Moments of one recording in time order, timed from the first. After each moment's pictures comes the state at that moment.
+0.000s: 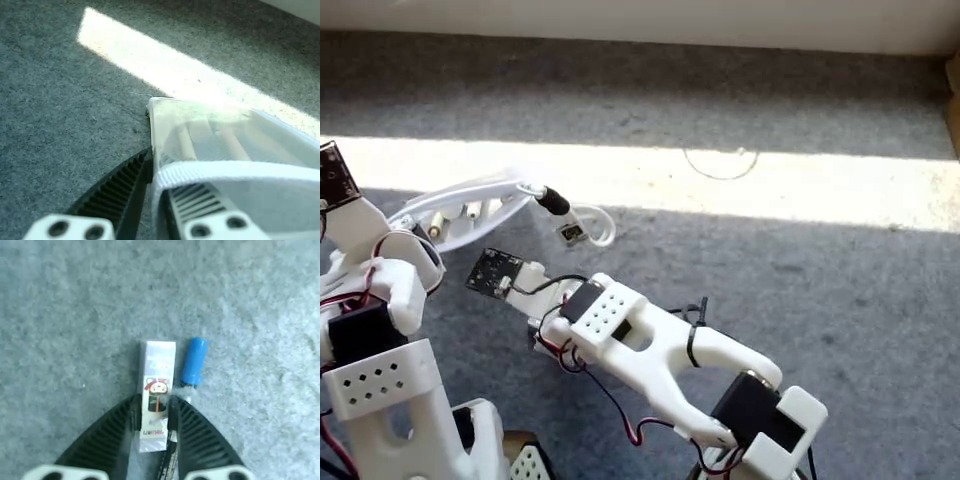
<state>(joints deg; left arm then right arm) -28.1 -56.3 44.3 60.4 13.5 -54.6 1.4 32.1 46.1 21.1</state>
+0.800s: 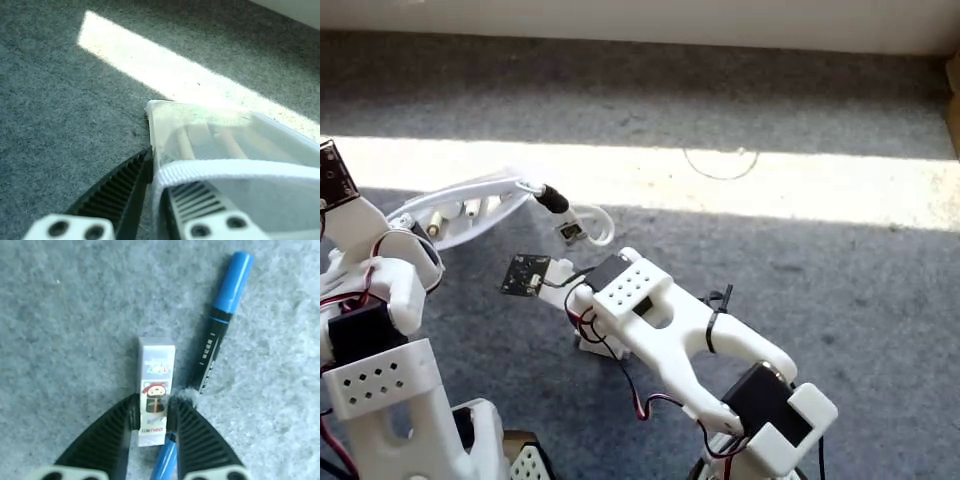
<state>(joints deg) -28.1 -56.3 44.3 59.5 13.5 -46.9 1.2 31.1 60.6 35.2</state>
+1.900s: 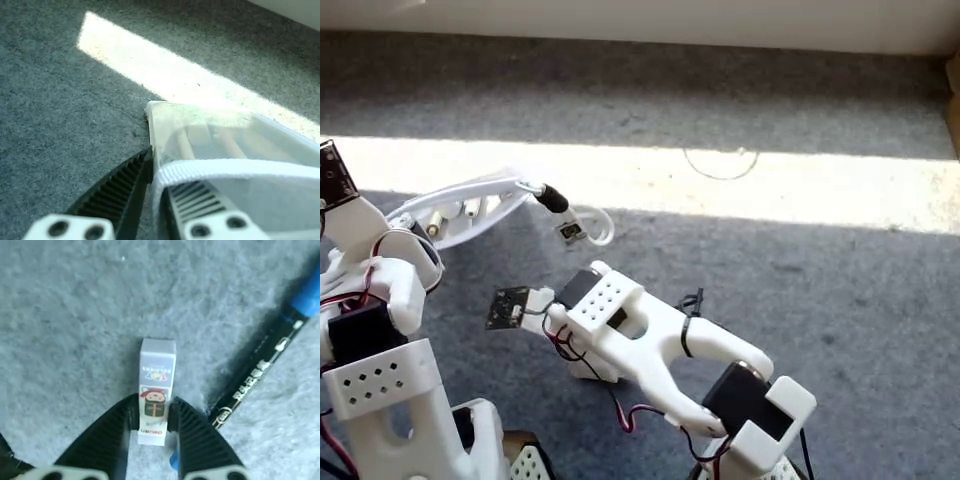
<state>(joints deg) -28.1 -56.3 44.3 59.4 13.5 -53.5 5.5 28.8 69.9 35.3</state>
